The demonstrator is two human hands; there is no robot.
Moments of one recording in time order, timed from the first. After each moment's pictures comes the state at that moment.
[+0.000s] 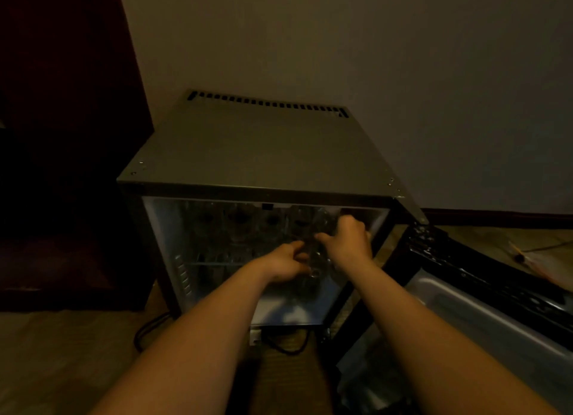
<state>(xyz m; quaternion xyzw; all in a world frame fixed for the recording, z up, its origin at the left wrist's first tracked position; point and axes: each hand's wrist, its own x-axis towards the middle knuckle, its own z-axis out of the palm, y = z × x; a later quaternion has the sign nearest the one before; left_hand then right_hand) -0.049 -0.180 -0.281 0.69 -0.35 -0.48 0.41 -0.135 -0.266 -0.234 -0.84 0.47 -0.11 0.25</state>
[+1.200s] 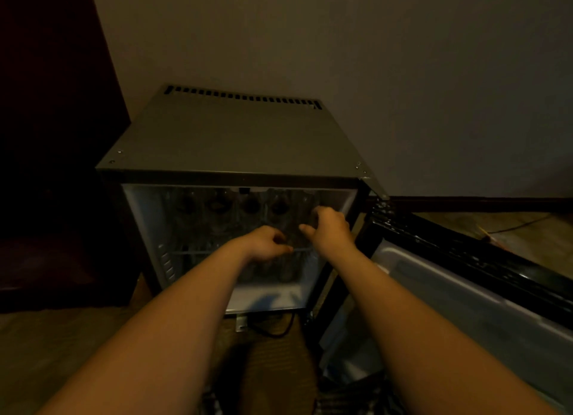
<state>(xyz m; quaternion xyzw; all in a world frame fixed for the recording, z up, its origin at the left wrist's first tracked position) -0.055 -0.174 -0.260 0.80 -0.42 -0.36 0.24 -0.161 -0.262 -0.230 -0.86 0.43 -0.09 0.27</state>
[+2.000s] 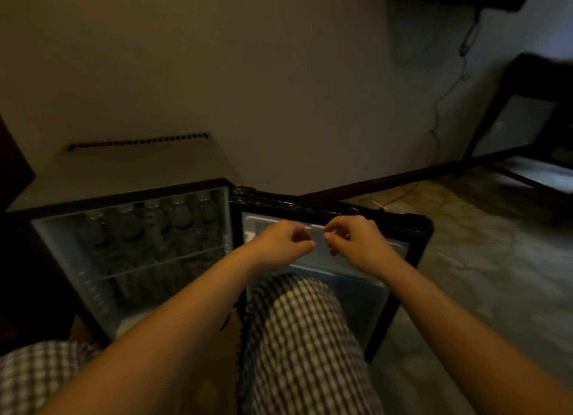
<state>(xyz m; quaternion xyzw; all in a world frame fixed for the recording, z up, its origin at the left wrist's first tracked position) -0.322 -0.160 -0.140 0.69 -0.61 -0.29 0.26 -0.469 -0.232 -0.148 -0.84 0.43 -0.21 0.26</state>
